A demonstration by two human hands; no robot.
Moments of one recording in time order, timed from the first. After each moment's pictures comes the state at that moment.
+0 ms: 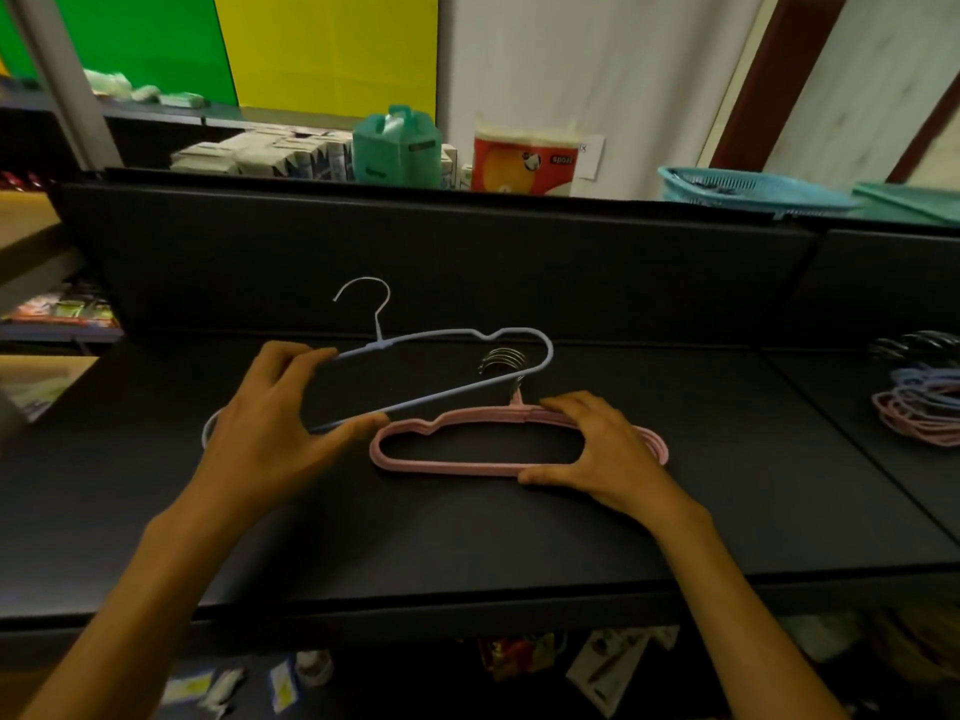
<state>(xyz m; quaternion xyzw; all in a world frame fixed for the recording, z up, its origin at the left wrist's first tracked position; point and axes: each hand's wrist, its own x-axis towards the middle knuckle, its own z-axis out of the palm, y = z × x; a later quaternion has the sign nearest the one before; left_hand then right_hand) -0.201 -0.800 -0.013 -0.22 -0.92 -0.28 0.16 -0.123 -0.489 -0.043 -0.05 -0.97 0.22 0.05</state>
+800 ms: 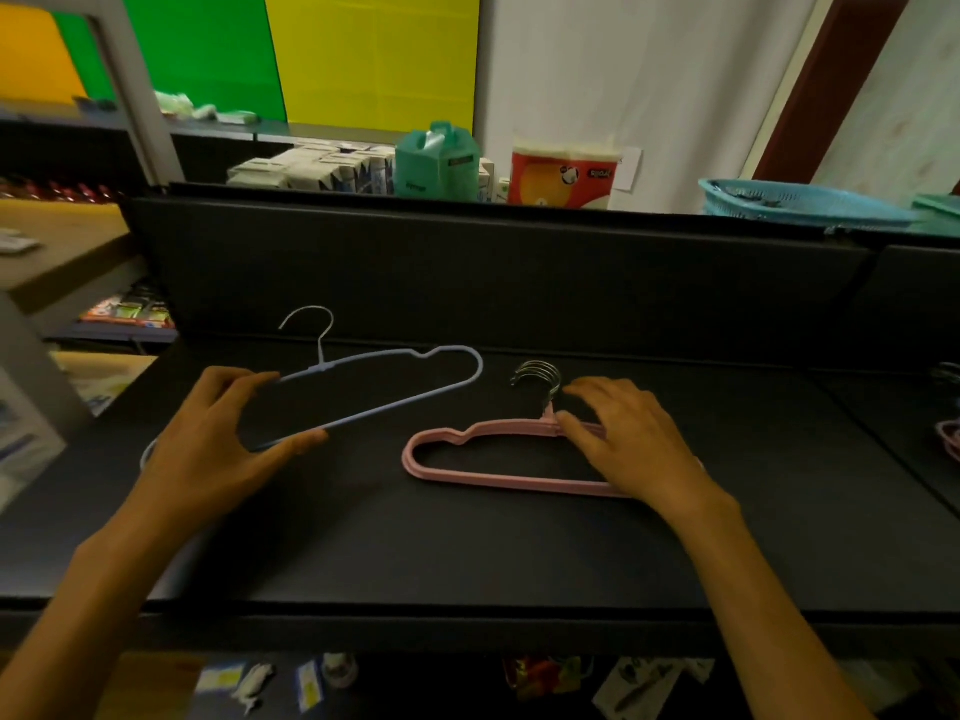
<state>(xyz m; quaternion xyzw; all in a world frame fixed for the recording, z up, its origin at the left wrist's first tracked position) -0.213 -0.872 -0.026 -0.15 -0.94 -0.27 0.15 -0.143 -0.503 -0.016 -0.02 -0.99 0.10 0.10</state>
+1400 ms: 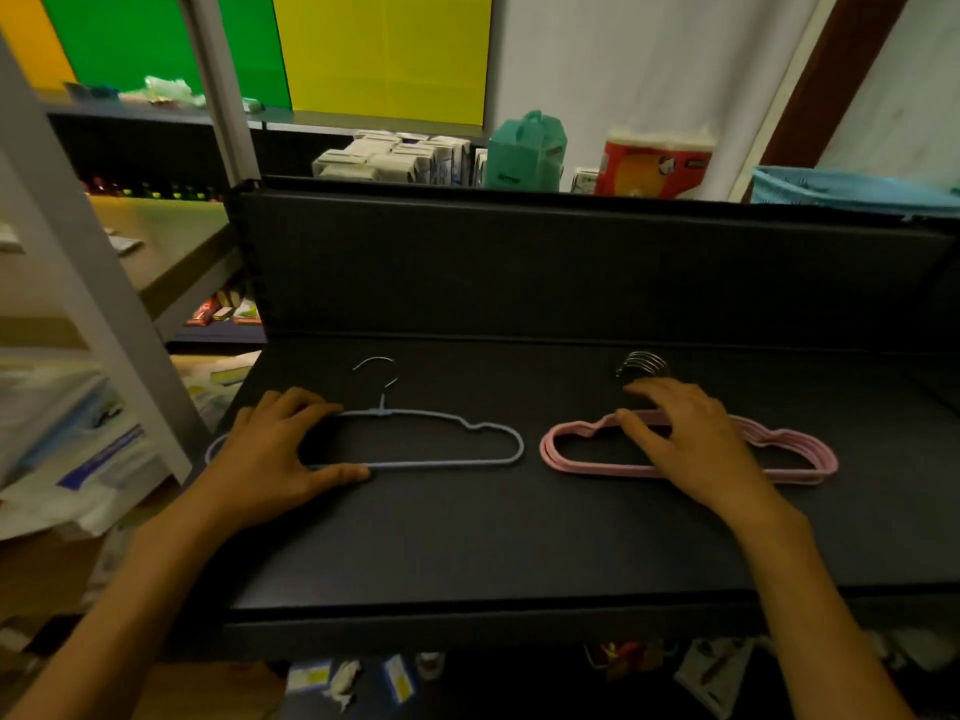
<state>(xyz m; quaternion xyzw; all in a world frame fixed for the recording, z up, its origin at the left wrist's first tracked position) -0.271 -0.977 -0.040 -0.24 -0.96 -0.13 0.00 -0.156 -0.600 -0.025 -0.13 -0.97 0.14 0.12</state>
